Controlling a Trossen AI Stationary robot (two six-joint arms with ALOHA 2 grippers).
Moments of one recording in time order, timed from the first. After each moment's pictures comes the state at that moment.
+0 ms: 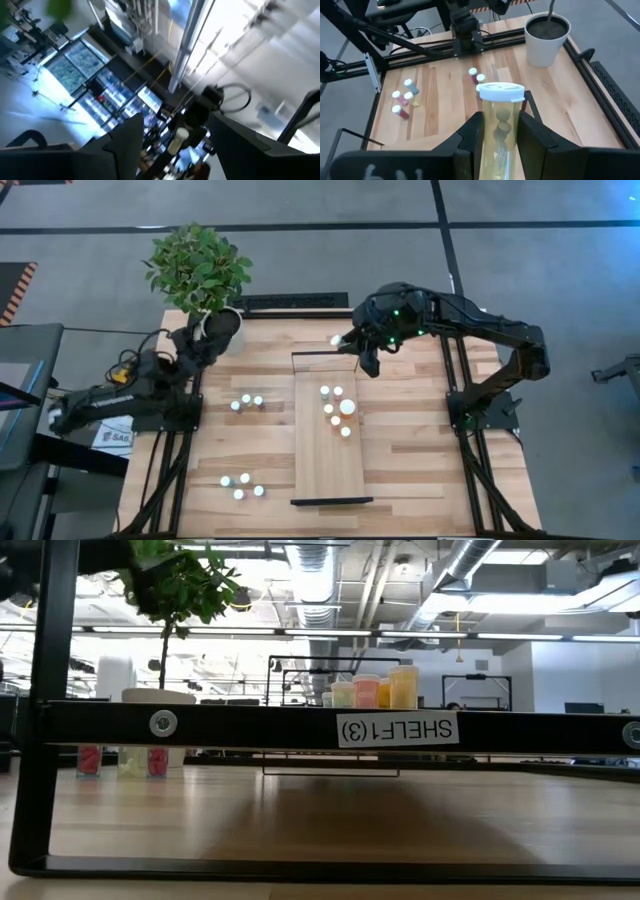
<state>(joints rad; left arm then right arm) 0.32 0.39 0.23 0.65 -0.09 -0.82 -0.15 1.49 1.79 -0.86 -0.11 0.10</state>
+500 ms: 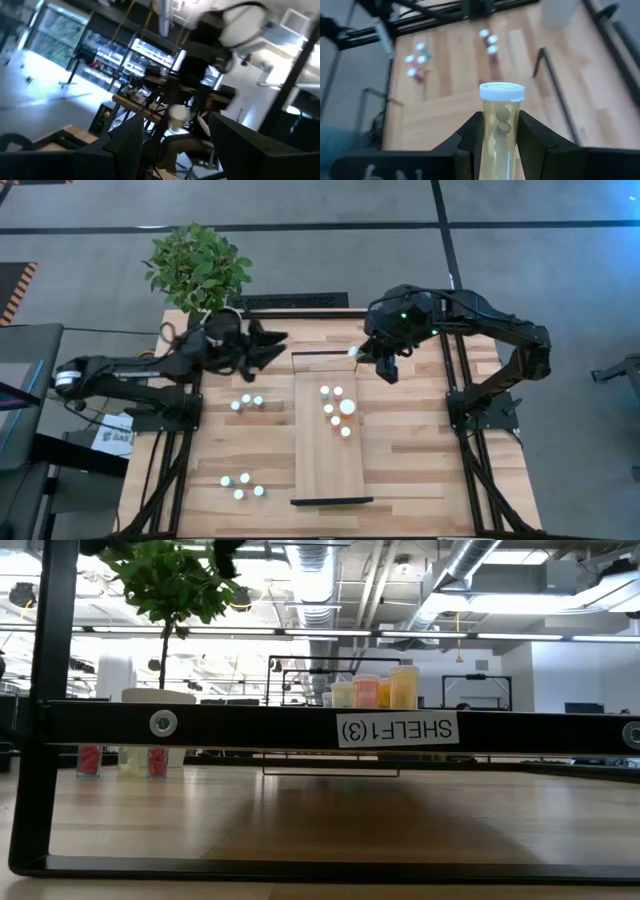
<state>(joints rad) 0.20 1.01 0.67 0.65 0.06 -0.51 -0.13 1.49 1.89 -1.15 -0.16 0.13</state>
